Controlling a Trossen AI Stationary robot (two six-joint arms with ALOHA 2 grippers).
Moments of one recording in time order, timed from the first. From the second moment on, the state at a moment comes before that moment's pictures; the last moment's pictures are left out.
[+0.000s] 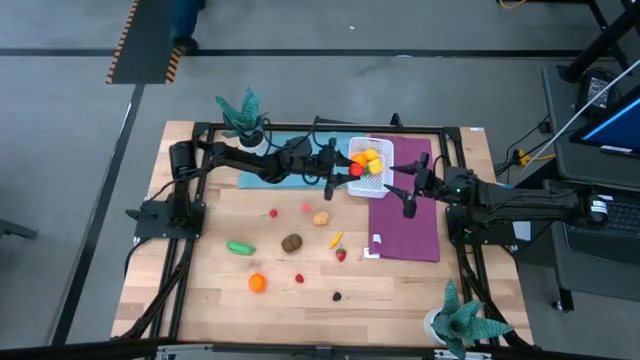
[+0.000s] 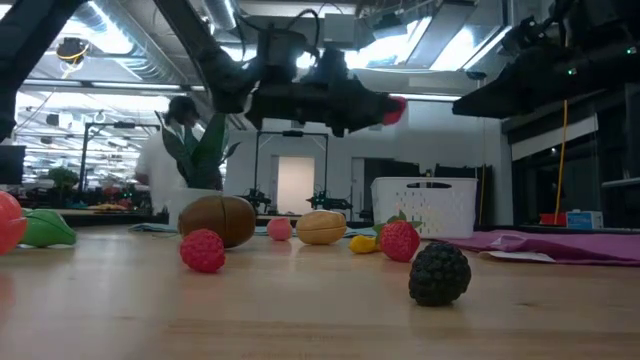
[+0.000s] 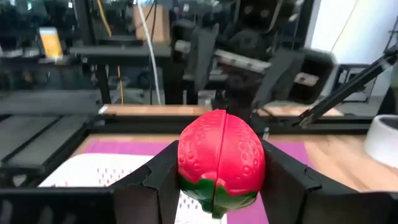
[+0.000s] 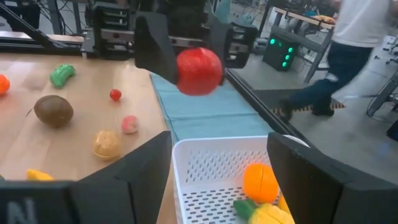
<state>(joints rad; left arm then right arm) 0.33 1.95 1.06 0.84 0.35 0.00 -0.19 0.61 0.23 0.20 0.18 -0.14</state>
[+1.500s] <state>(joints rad) 0.36 1.99 1.62 -0.28 0.25 0.09 -0.19 0.61 0.23 0.13 0.17 -0.11</state>
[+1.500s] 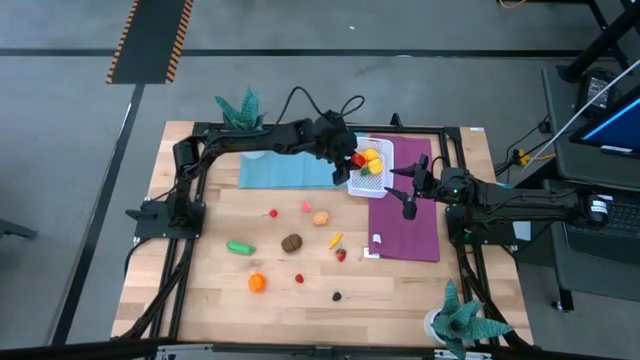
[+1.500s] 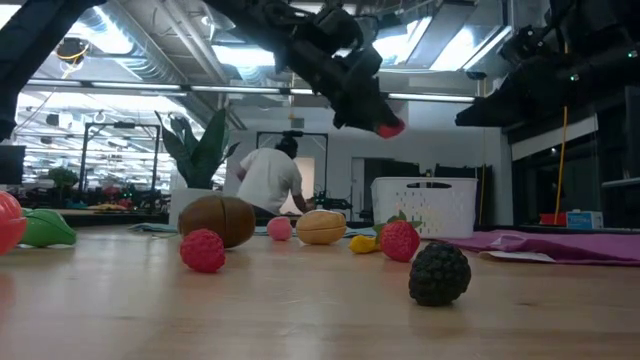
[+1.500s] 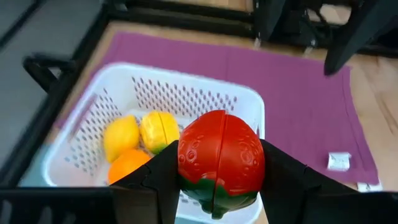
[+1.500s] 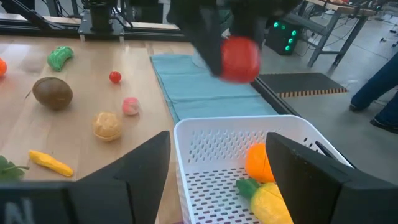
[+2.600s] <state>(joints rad) 0.38 2.15 1.62 -0.11 0.28 0.09 -0.19 0.61 0.23 0.14 0.17 -0.11</state>
